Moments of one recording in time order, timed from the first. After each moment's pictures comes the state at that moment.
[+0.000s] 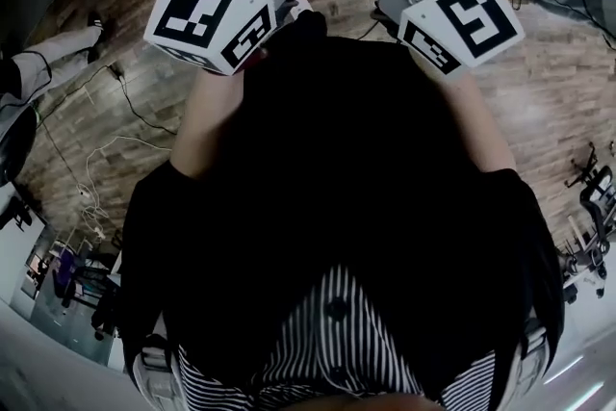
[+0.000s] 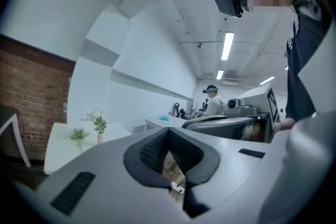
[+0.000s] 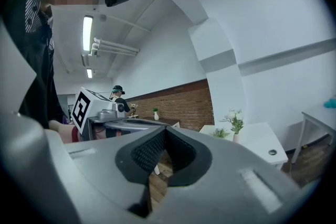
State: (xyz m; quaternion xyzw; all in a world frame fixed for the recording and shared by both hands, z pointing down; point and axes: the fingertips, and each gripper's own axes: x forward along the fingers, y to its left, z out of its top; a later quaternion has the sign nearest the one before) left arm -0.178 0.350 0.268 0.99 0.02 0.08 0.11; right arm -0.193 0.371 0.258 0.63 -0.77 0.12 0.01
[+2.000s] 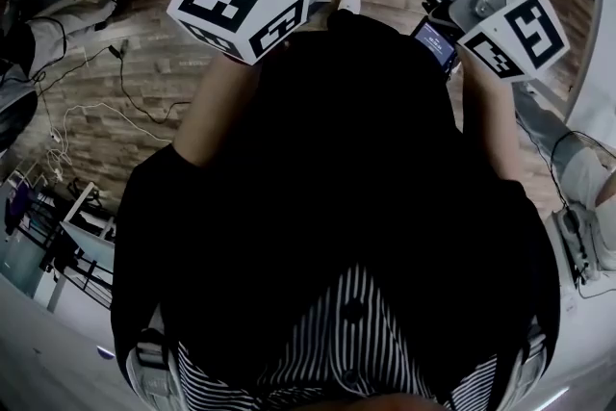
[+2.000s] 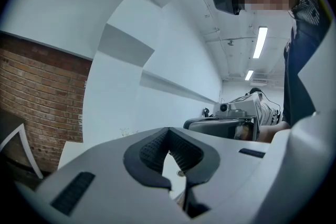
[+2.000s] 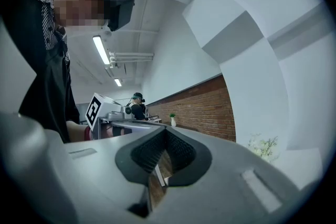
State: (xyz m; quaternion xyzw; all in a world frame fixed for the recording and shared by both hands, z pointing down) left arm 0.047 0.060 0.279 0.99 -0.09 0.07 0.12; right arm 0.047 0.090 0.269 0.46 -0.88 0.11 -0.02
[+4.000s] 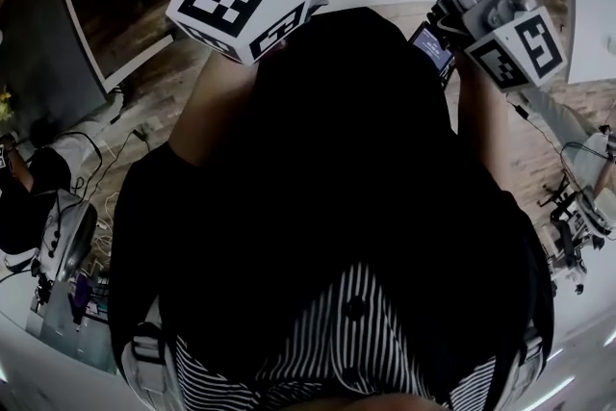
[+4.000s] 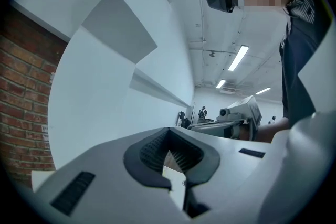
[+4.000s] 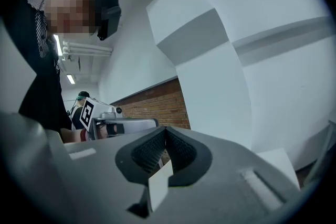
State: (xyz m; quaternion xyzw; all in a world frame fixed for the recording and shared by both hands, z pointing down) left arm 0.156 -0.104 0.238 0.99 0.09 0.04 0.12; right arm 0.170 -0.062 0.238 0.65 -0.74 0.14 -0.02
